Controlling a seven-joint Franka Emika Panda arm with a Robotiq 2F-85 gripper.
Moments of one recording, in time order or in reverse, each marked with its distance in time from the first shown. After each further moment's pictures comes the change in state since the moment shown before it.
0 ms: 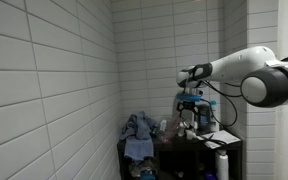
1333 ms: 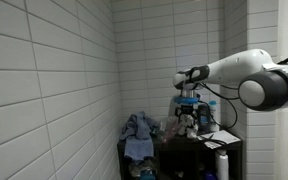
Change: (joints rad) arm 0.029 0.025 0.003 0.024 0.000 -0.131 0.016
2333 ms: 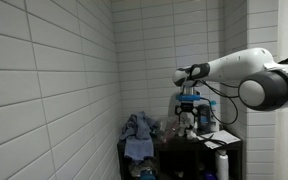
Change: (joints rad) arm -0.002 0.000 0.000 0.043 0.000 -0.067 -0.127
